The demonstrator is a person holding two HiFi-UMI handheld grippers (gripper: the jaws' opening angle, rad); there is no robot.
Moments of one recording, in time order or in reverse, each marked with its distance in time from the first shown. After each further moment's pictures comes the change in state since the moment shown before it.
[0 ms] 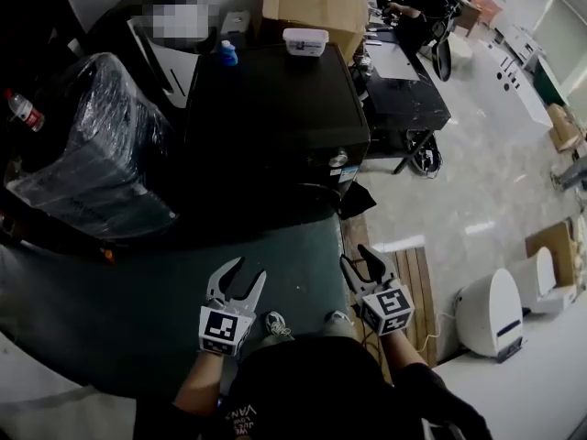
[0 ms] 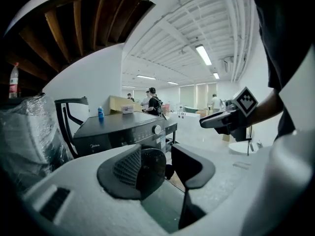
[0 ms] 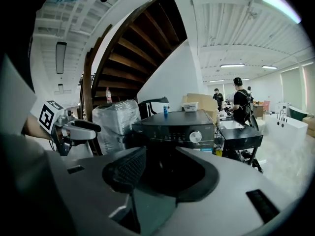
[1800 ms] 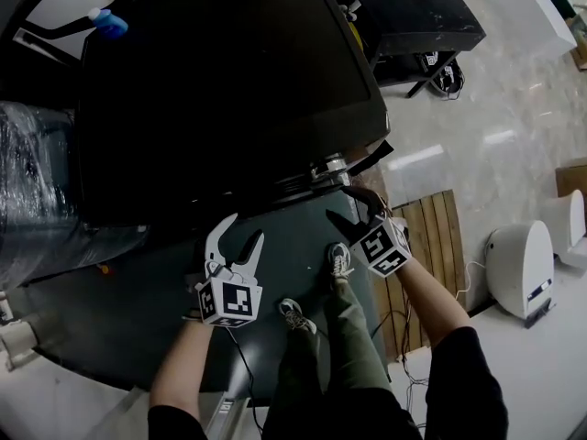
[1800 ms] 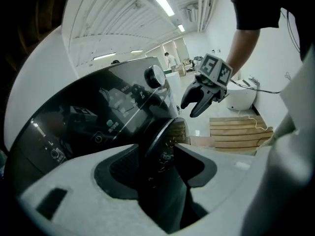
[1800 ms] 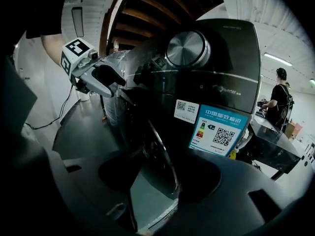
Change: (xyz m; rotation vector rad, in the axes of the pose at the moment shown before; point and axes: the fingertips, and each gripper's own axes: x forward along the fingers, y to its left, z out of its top) left arm 0.324 0.068 -0.114 0.501 0.348 -0.166; right arm 0.280 -0.188 -0.160 -0.340 0.295 0.235
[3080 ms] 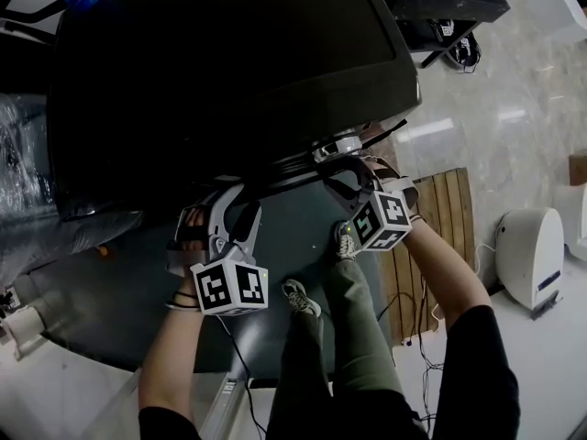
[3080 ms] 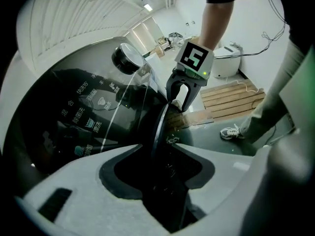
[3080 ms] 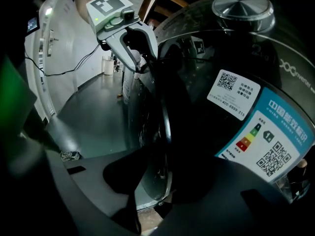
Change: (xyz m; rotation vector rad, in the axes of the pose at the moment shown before) left arm 0.044 -0.001 -0.008 0.326 0.194 -0.048; right arm 0.065 0.006 -0.031 -0.363 0.082 0.114
